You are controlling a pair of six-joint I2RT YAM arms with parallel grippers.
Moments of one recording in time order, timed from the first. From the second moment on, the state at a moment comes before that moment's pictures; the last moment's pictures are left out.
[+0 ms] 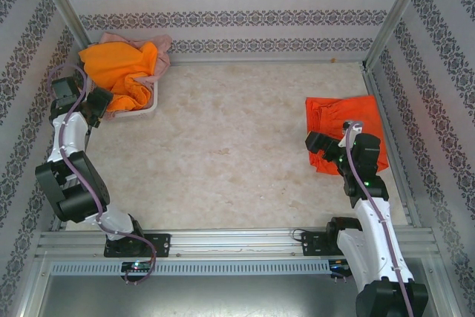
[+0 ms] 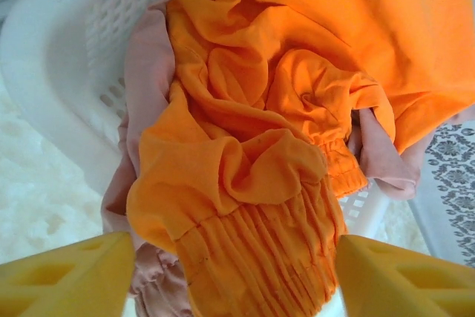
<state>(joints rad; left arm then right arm) 0.49 1.58 1.24 -0.47 0.31 -0.72 -0.10 0.69 0.48 -0.27 -0.38 0.42</state>
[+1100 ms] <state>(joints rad) 0.46 1.66 1.68 -0.49 0.35 -0.80 -0.10 0.72 0.47 -0.27 -0.39 0.43</state>
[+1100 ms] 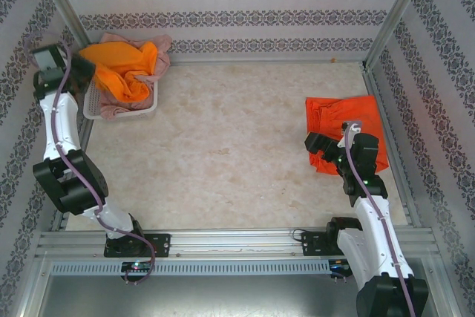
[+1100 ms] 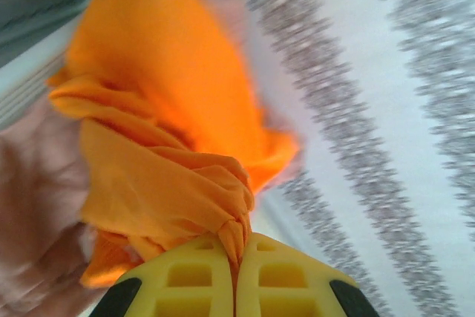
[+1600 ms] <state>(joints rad) -0.31 1.82 2.70 -0.63 0.22 -0.56 -0.10 0.71 0.49 -0.28 -0.45 0.47</state>
